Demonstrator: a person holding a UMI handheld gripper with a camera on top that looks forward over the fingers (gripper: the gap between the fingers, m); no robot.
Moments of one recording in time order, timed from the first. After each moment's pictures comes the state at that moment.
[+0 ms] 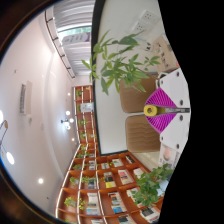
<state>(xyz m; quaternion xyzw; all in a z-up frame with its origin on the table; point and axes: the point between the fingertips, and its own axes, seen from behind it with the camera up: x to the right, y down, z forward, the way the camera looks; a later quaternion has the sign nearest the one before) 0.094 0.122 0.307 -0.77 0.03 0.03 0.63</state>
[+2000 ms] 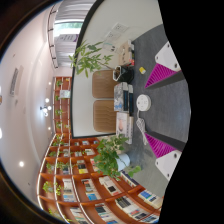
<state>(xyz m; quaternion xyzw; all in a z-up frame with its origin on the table) -0.049 -0.164 0.243 -0.85 -0.02 0.02 0.53</state>
